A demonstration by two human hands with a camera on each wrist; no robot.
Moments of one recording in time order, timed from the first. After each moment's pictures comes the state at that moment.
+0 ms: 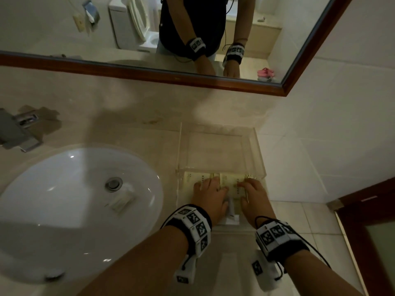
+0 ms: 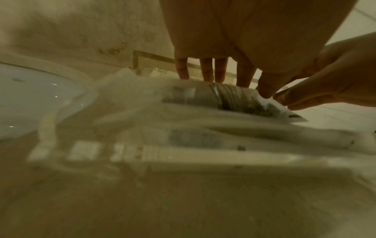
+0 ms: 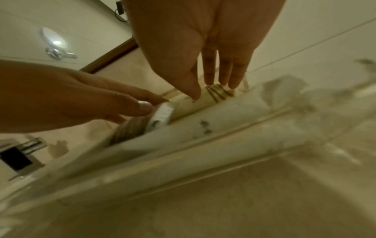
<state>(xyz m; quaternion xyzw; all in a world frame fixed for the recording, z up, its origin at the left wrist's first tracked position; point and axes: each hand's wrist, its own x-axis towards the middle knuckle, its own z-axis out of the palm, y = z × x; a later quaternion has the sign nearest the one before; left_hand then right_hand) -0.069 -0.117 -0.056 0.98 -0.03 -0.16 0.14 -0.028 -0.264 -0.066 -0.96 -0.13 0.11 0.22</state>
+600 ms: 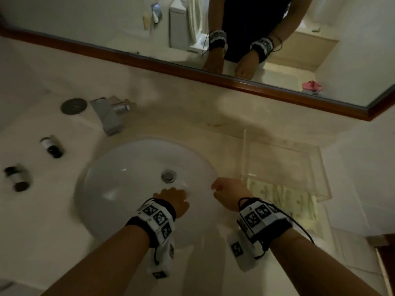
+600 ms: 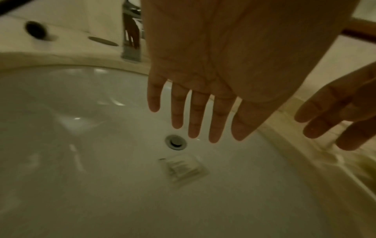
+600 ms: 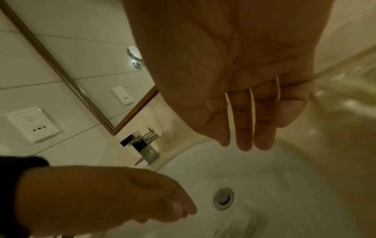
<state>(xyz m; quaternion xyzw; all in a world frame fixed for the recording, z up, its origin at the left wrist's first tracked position) -0.171 0.108 -0.057 0.90 0.20 -0.34 0.18 -0.076 -0.038 -0.007 -0.91 -0.21 0.35 0.12</state>
